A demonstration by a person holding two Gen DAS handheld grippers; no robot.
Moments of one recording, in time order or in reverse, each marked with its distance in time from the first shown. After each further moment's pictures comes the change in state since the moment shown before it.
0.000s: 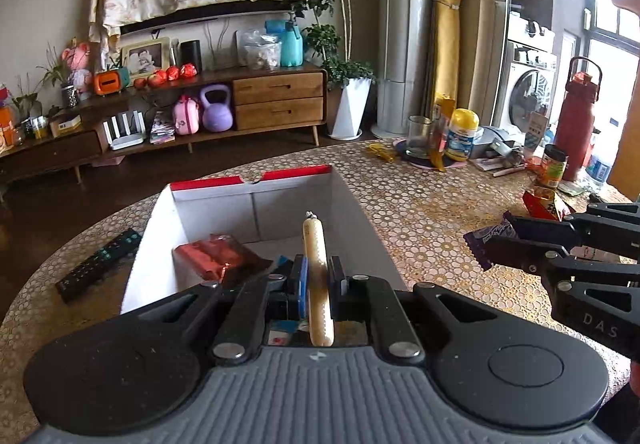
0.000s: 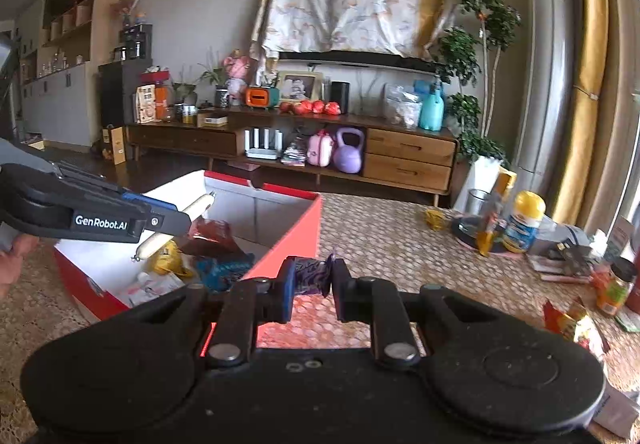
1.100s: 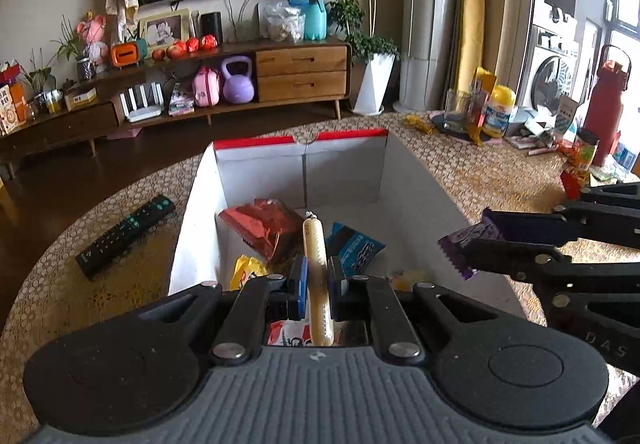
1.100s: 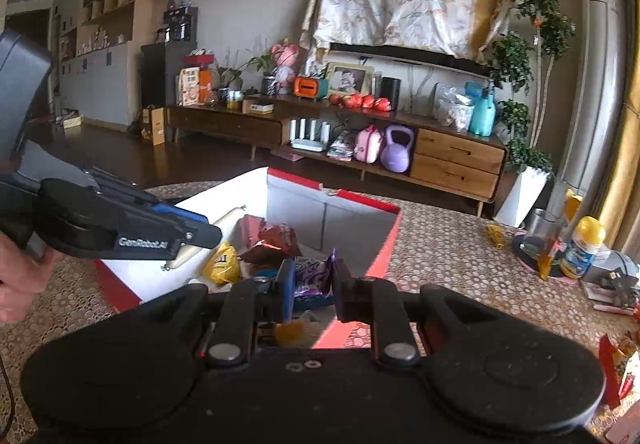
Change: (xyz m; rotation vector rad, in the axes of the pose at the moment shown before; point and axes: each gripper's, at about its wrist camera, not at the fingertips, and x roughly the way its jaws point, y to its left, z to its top) left arm 0.021 0.047 -0.018 -0.027 0.083 0.038; right arm 0.036 0.051 0.017 -0.081 0.038 0.113
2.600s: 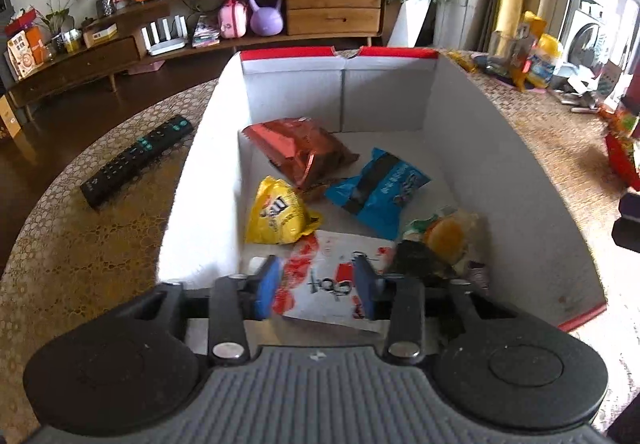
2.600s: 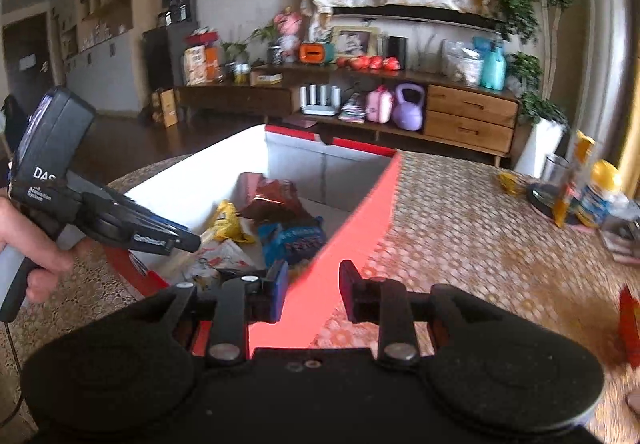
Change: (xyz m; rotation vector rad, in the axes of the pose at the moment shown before) left arm 0.034 0.010 -0.019 -0.060 0.190 0.067; right arm -0.010 -0.032 -0.025 0.100 0.092 0.060
